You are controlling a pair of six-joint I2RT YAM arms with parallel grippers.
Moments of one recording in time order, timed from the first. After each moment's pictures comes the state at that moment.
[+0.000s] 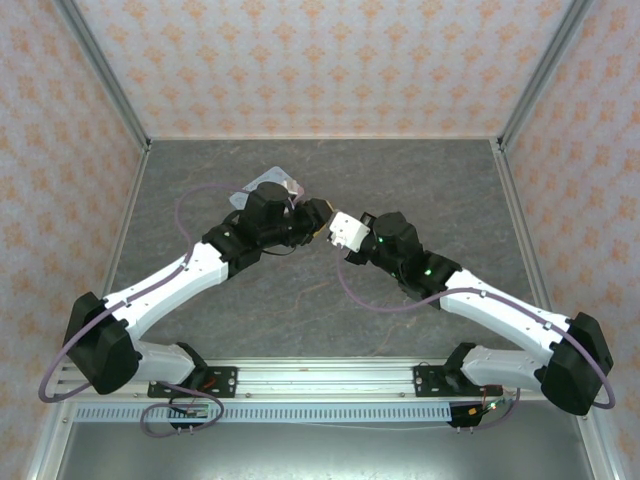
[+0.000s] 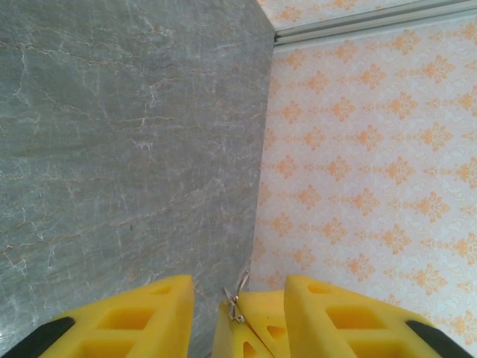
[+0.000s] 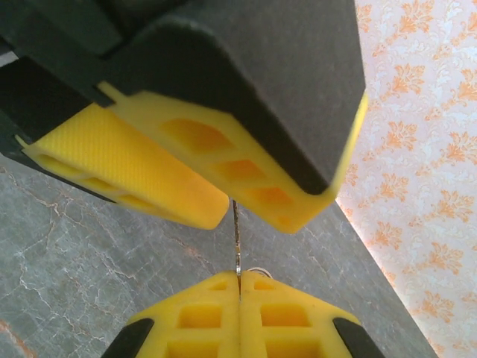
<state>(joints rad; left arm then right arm) -0.64 1.33 1.05 -0.18 0.21 -1.28 0.81 1.14 0.82 -0.04 0.10 -0.60</state>
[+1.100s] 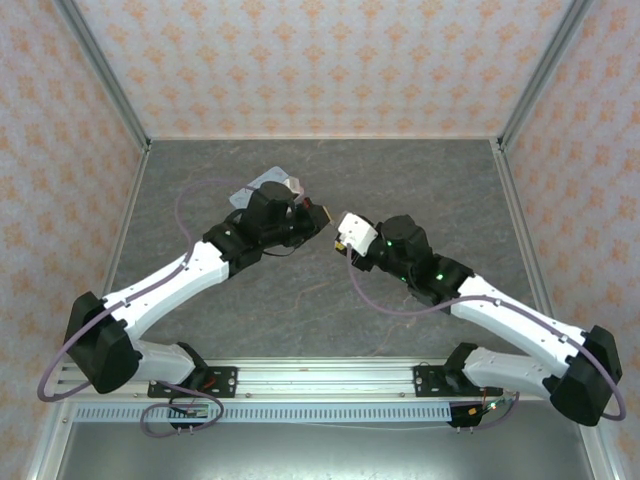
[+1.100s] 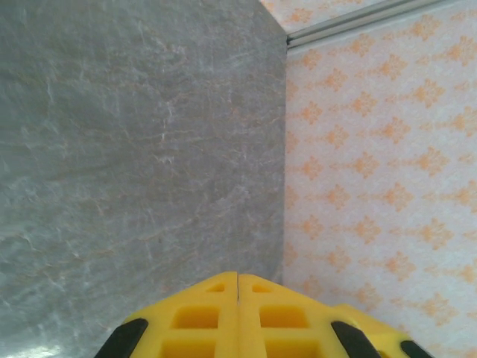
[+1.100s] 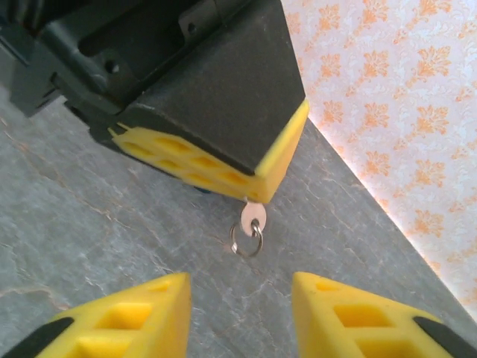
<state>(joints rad) -0.66 1.33 1.09 -0.26 0.15 -1.12 0.81 1.04 0.82 -0.15 0.03 -0.45</state>
